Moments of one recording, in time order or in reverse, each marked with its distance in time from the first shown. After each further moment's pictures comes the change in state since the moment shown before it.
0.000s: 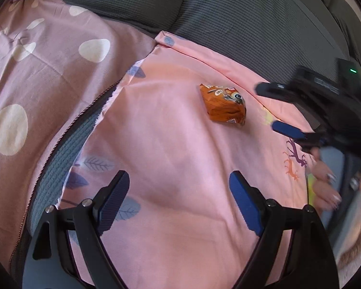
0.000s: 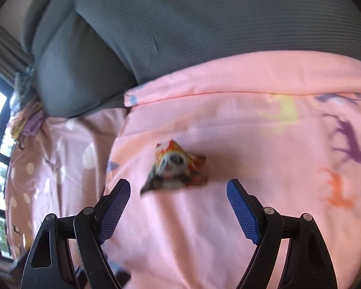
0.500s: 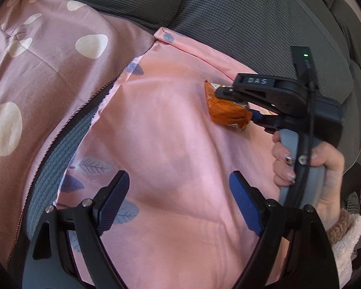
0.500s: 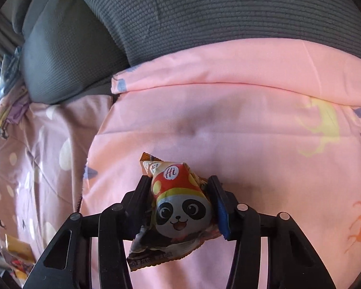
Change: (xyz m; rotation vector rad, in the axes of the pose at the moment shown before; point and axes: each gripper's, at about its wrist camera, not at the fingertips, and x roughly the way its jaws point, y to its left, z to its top) left arm 0.008 0.000 0.002 -0.003 0.020 -0.014; right arm 0.053 0.010 0.006 -0.064 0.047 -0.050
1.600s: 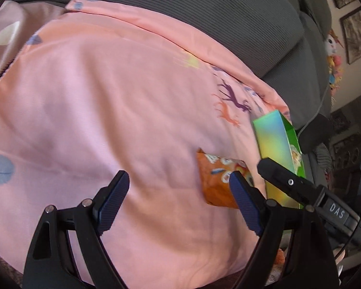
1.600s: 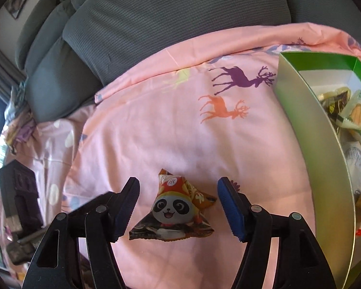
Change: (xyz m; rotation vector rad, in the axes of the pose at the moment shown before) left arm 0.027 -0.087 -0.056 0.181 0.182 -0.296; right arm -0.160 -0.109 -0.160 0.176 -0.176 -0.031
